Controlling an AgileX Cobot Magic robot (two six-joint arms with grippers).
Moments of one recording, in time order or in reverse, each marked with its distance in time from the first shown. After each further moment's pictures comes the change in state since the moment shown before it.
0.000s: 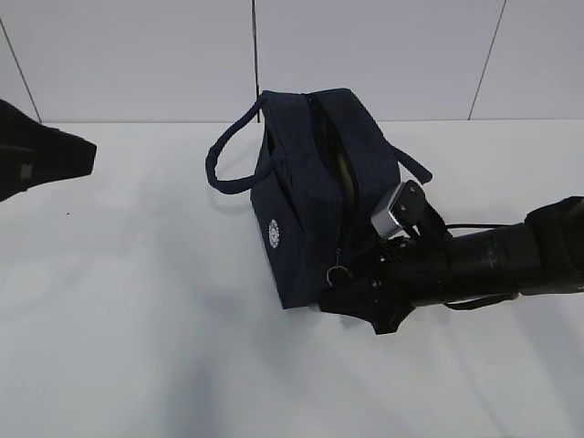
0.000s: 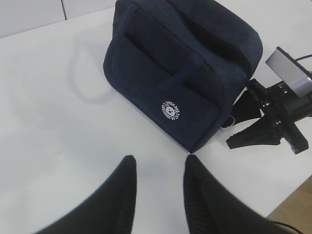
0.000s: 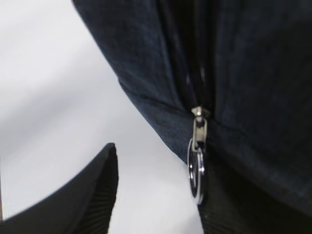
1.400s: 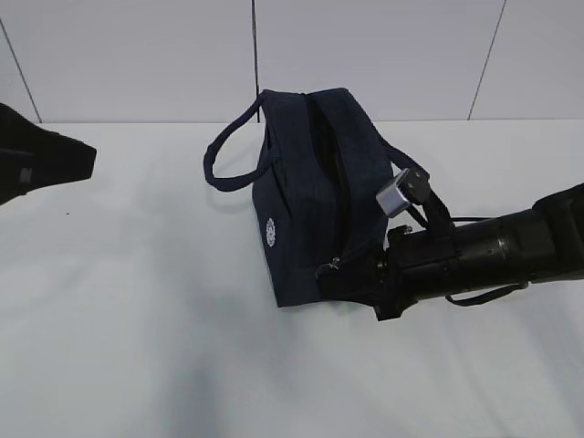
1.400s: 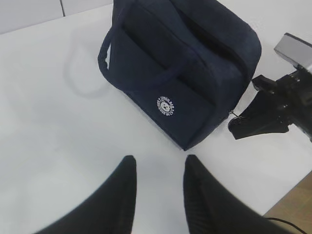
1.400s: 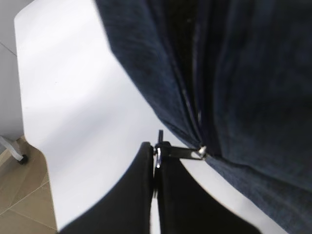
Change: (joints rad) left arm 0.000 0.000 0.000 0.002 0.009 0.000; right arm 0.000 -0.061 0.000 -0.095 0.058 0.218
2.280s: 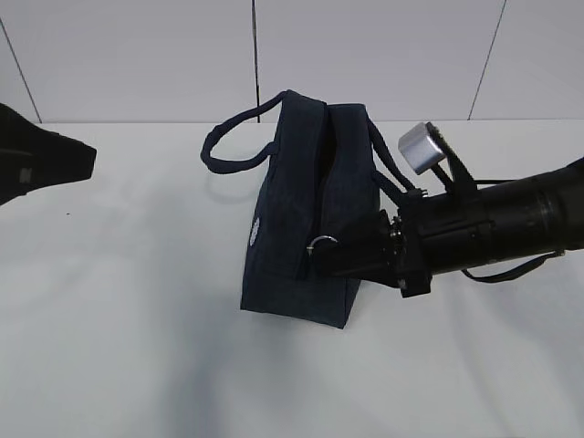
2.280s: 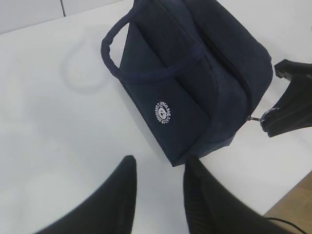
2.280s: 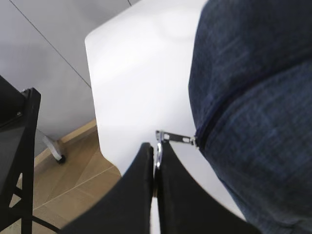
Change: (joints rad) left arm 0.000 0.000 0.000 0.000 0.000 0.000; right arm 0.000 -0.182 0.000 -0.133 0.136 0.169
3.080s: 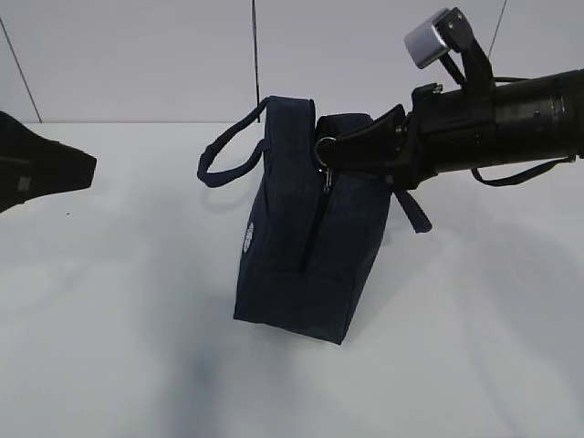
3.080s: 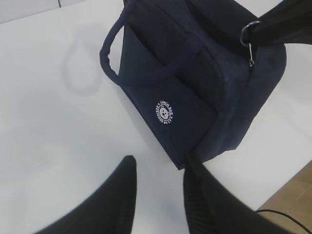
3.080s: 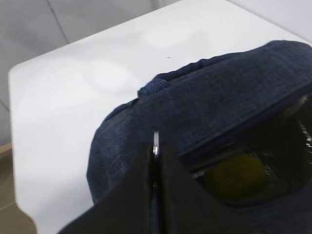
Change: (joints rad) left arm 0.000 0.000 0.000 -0.004 0.027 0.000; right arm 0.000 -0.110 -0.175 -0.029 -0.232 0.087
